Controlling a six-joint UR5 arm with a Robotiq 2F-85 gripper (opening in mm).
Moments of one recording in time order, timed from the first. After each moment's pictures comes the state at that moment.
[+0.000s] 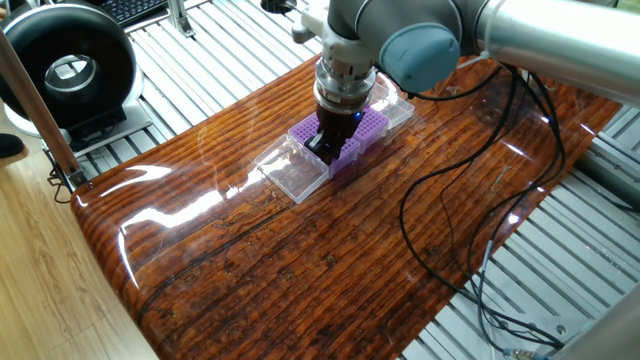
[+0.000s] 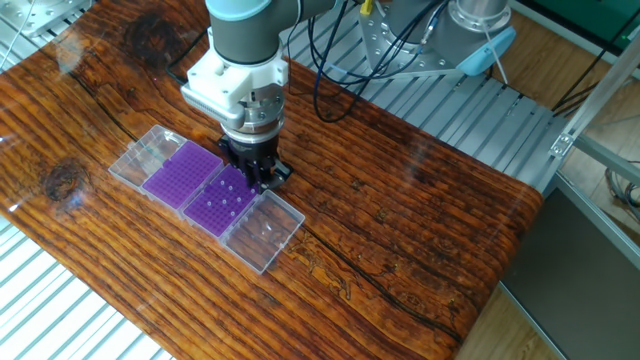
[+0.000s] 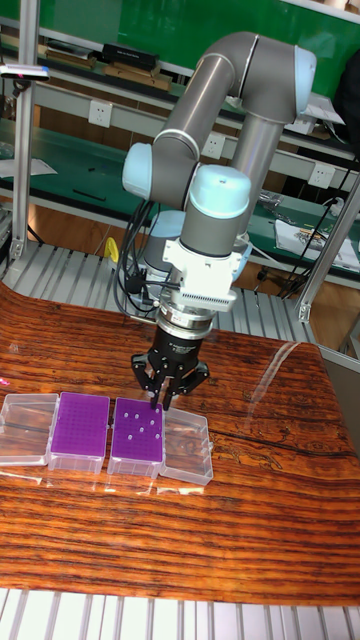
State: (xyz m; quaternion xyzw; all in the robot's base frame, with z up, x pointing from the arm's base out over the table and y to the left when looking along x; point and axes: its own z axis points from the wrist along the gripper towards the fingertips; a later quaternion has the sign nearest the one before) arm 0.529 0.014 0.047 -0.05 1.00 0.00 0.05
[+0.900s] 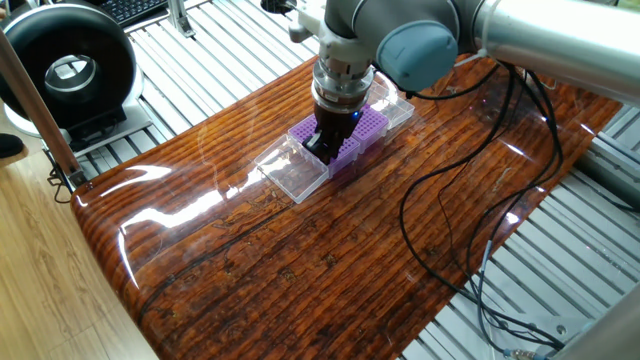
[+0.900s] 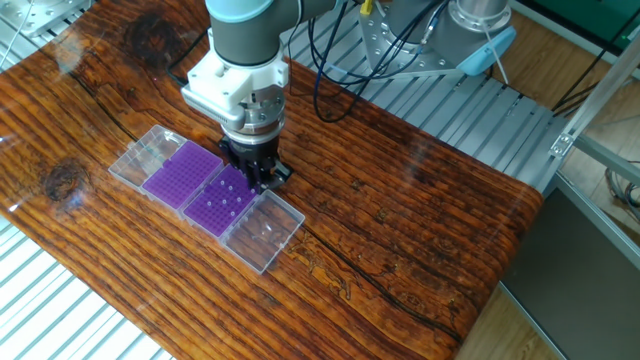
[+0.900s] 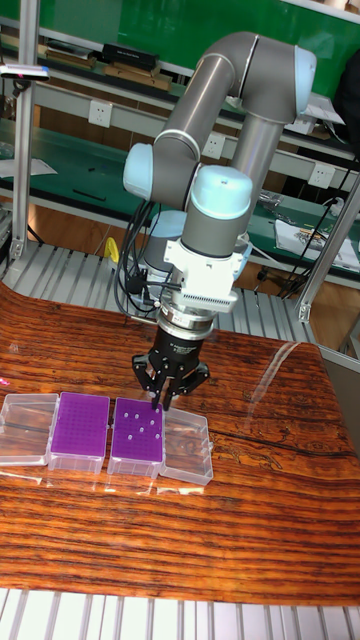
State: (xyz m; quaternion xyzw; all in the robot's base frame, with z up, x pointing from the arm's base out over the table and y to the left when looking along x) arm 0.529 0.013 0.046 -0.05 1.00 0.00 0.05
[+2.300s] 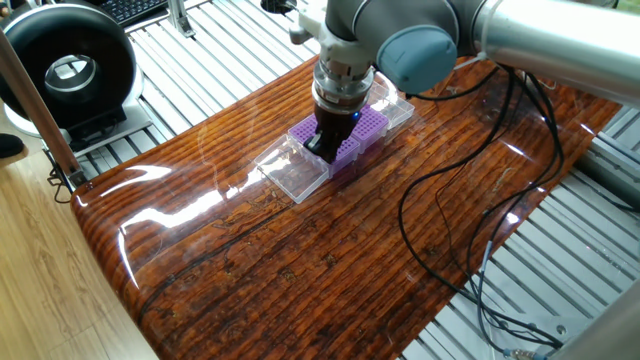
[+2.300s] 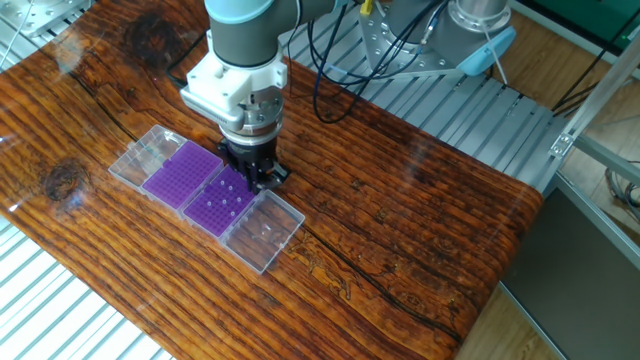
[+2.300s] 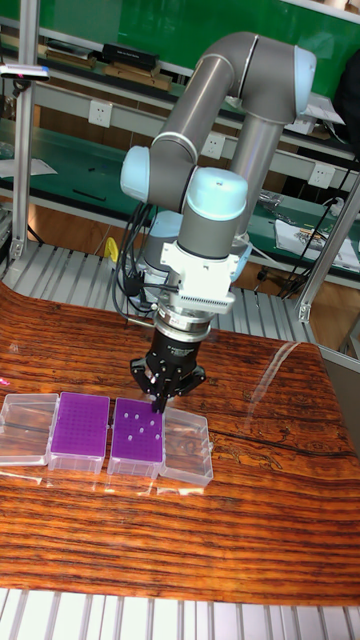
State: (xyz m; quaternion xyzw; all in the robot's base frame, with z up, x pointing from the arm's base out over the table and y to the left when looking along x) arm 0.536 0.011 0.044 -0.06 1.00 0.00 0.06
